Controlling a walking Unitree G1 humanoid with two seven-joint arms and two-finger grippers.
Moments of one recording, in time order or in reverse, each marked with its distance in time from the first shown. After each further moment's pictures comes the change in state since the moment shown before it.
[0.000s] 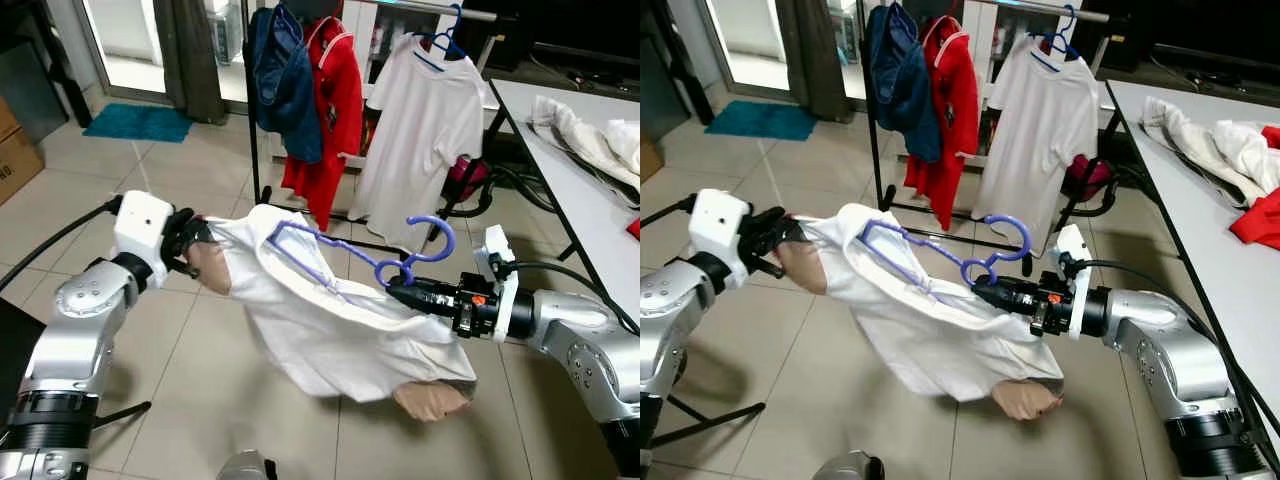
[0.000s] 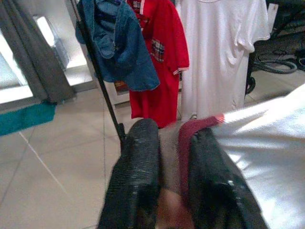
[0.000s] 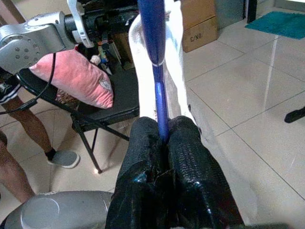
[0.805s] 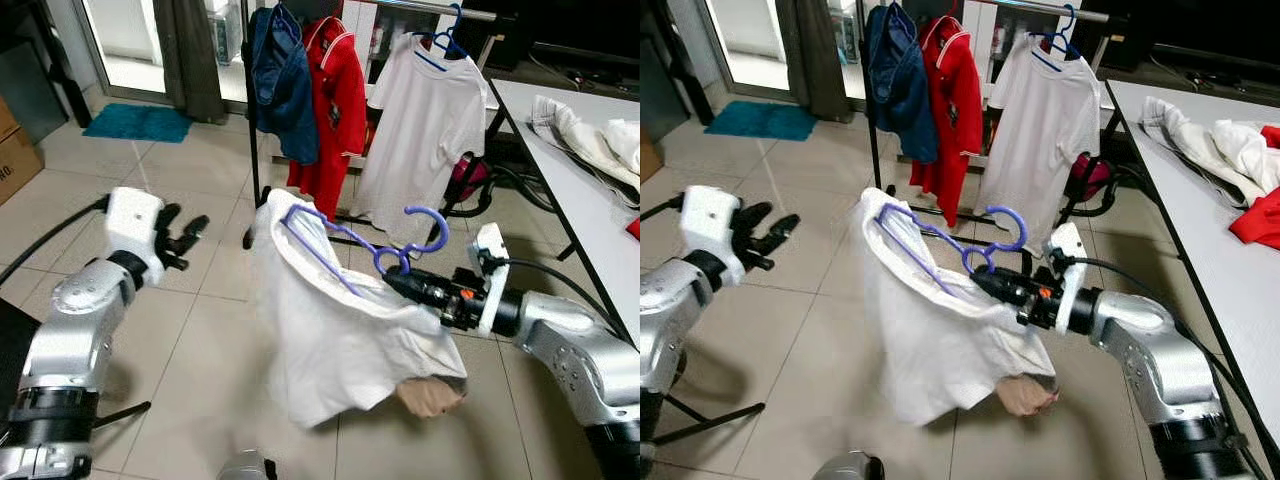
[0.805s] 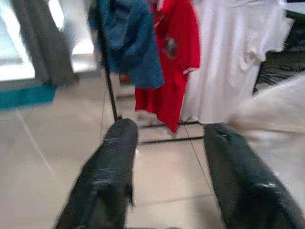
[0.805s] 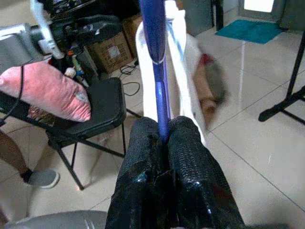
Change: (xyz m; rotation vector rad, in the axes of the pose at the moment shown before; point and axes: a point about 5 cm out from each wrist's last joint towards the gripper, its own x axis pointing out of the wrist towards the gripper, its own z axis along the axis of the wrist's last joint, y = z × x) left arm 0.001 0.011 -0.004 -0.142 0.029 0.068; right arm 0.008 -0.002 -0.005 0.016 -0.024 -0.121
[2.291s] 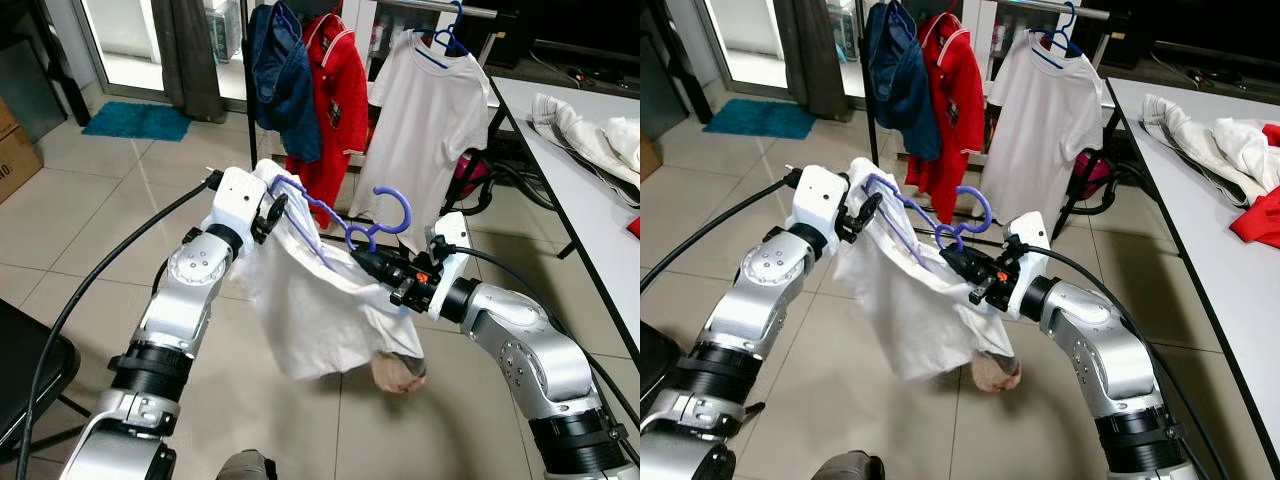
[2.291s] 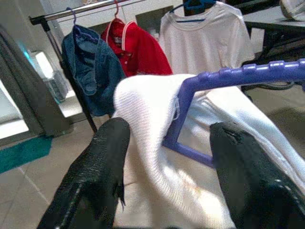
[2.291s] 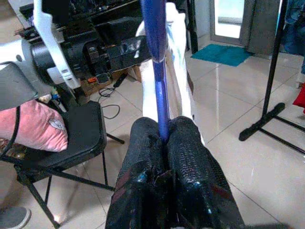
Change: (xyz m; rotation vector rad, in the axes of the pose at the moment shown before) left arm 0.059 -0.092 0.028 0.224 -0.149 -0.079; right arm 0.047 0.014 0.009 -0.023 -0.098 -0.122
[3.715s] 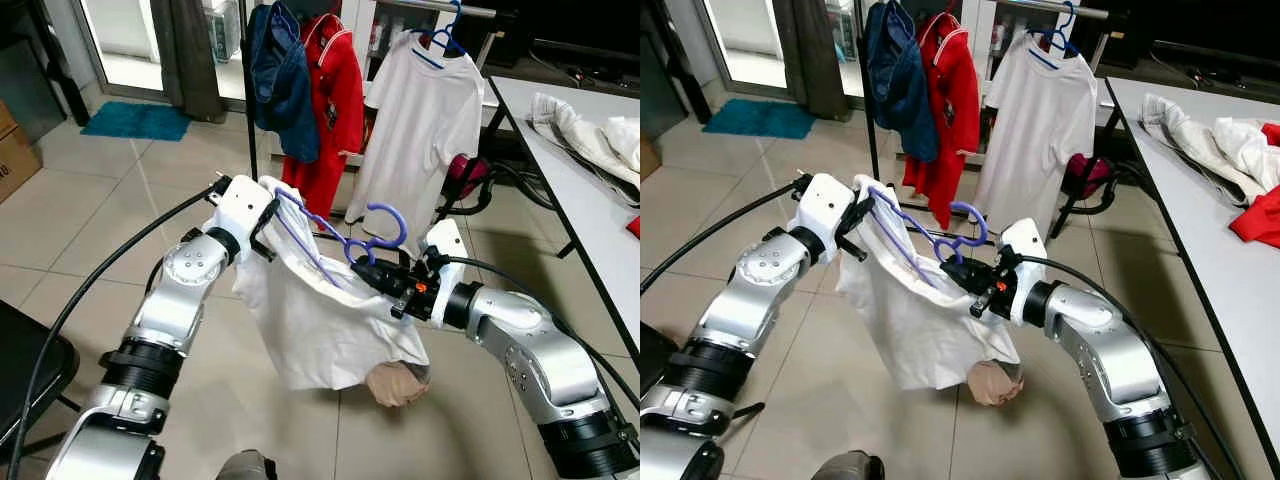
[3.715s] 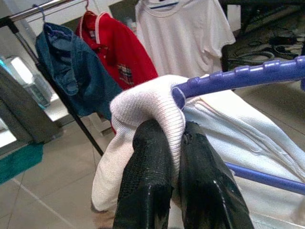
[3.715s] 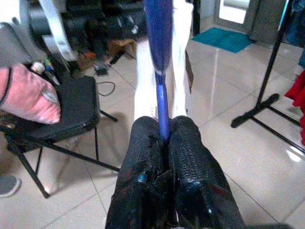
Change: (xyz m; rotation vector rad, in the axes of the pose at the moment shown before) left arm -0.004 0.003 -0.007 0.100 0.057 -0.120; right arm -0.004 -0.001 -0.006 -0.099 0.112 0.010
